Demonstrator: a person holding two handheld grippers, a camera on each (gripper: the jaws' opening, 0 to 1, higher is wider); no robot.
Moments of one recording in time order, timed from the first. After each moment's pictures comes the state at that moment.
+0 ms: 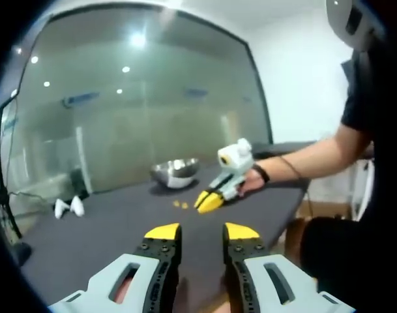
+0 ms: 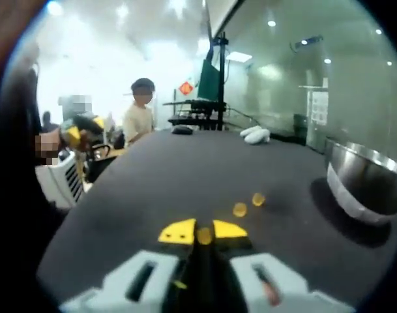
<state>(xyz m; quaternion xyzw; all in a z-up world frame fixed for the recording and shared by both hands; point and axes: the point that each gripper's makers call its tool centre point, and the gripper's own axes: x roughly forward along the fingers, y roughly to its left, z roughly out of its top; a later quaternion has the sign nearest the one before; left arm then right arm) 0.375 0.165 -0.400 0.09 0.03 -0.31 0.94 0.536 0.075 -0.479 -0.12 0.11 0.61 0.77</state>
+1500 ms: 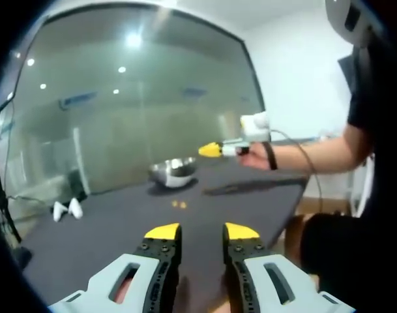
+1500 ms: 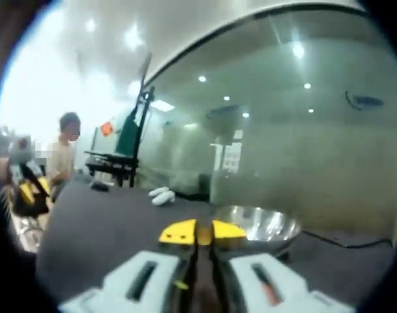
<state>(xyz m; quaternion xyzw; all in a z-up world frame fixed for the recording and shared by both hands) 0.376 0.161 -0.403 0.10 0.03 -0.32 0.94 0.596 -0.016 -0.345 -0.06 -0.07 0.35 0.93</state>
